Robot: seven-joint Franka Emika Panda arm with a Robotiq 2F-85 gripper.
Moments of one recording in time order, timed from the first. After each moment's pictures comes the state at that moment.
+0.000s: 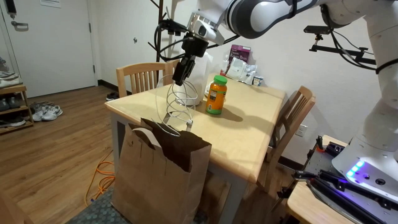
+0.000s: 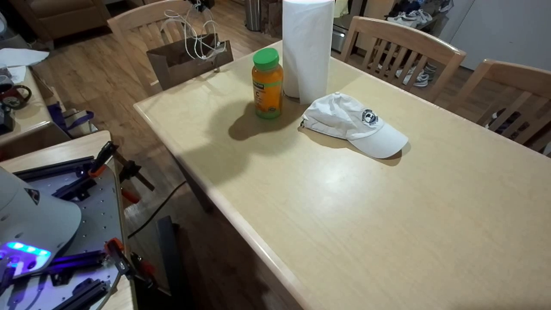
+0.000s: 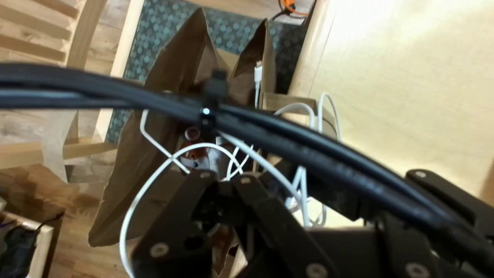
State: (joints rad) arm -0.21 0.62 1.03 -1.74 -0.68 2.29 -2.60
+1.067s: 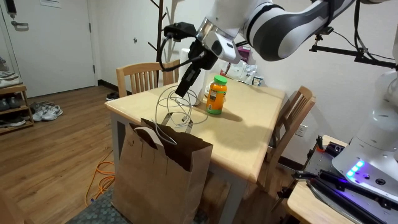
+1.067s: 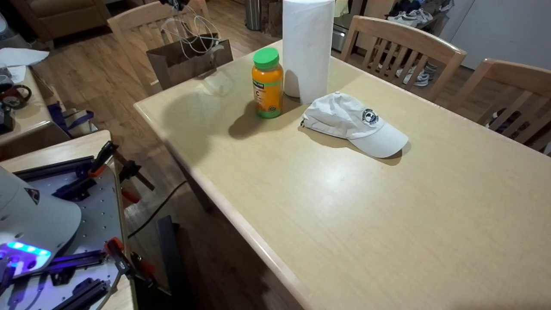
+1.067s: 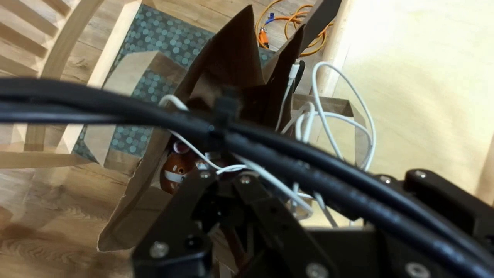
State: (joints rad) arm 0.34 0.33 0.49 -1.94 -0.63 2.53 -2.50
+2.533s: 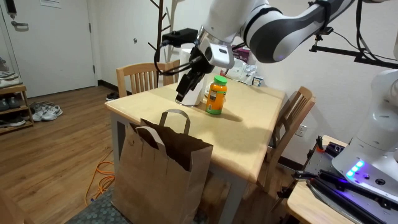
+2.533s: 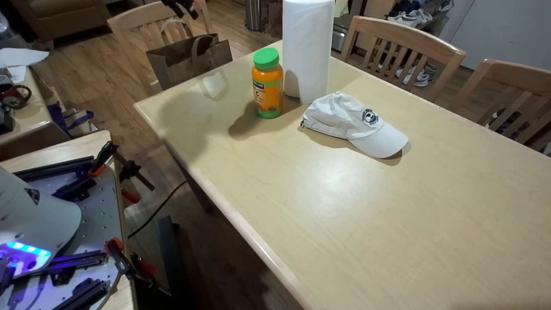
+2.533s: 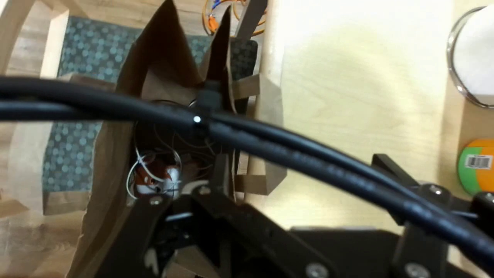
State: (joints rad) arm 0.46 0.32 0.35 -1.91 -0.67 2.41 -2.27
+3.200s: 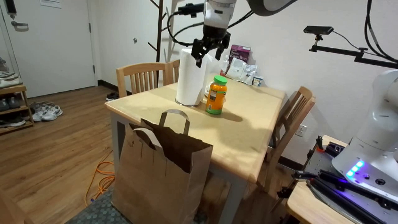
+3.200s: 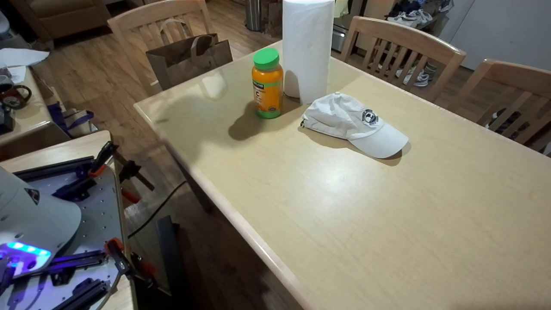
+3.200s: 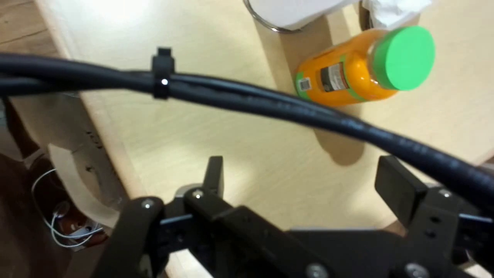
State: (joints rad) arm 0.40 0.23 0.29 -1.75 -0.56 1.92 -2.11
